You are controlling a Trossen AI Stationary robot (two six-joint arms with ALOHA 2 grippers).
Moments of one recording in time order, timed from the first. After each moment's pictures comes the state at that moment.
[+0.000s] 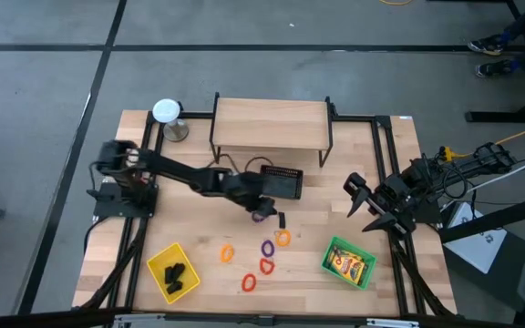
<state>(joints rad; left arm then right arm) -0.07 1.71 1.02 0.08 0.15 -1.16 0.36 0.66 0.49 0.45 -0.32 0.25</state>
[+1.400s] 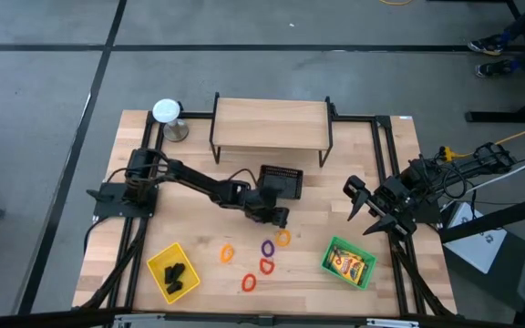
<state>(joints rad) -0.11 1.96 1.17 0.11 0.10 -1.34 0.36 0.66 0.49 0.43 -0.36 0.25</state>
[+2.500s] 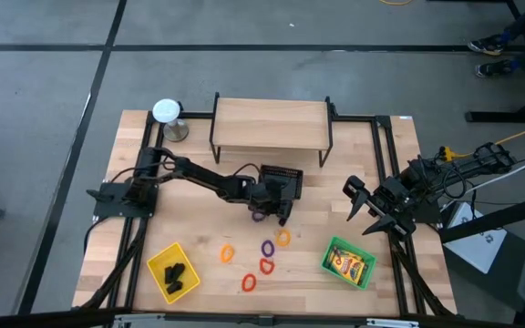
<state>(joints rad) -0.05 2.02 1.22 0.07 0.06 -1.30 0.36 0.66 0.49 0.42 -0.36 0.25</state>
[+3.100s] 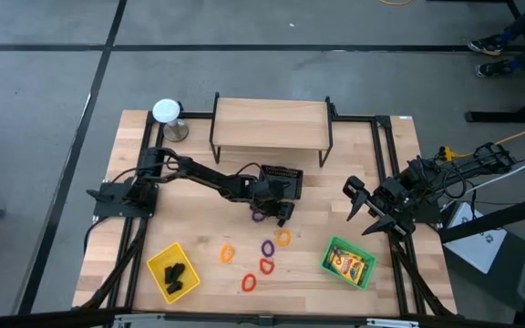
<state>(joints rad) -0.05 2.06 1.26 0.05 0.15 -1.24 0.36 0.66 0.49 0.41 -0.36 0.25</state>
